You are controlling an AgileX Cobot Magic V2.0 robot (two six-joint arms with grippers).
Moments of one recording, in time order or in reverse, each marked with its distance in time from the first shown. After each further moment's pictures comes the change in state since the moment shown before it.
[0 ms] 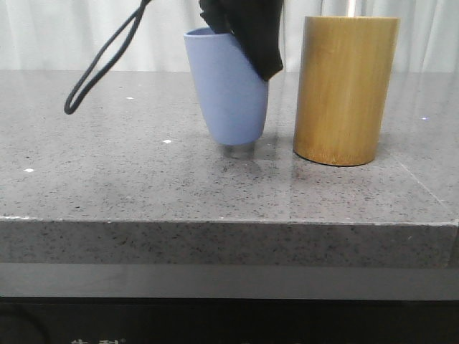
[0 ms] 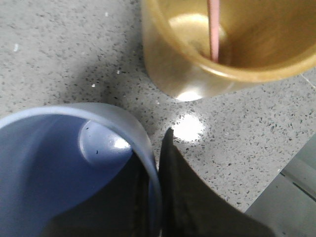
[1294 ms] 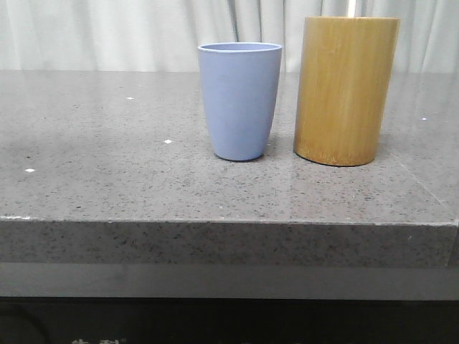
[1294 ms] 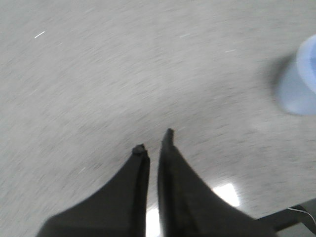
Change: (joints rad) left arm 0.468 -0.616 0.368 0.127 0.009 -0.069; right arm 0.000 0.000 0.000 0.000 0.000 0.000
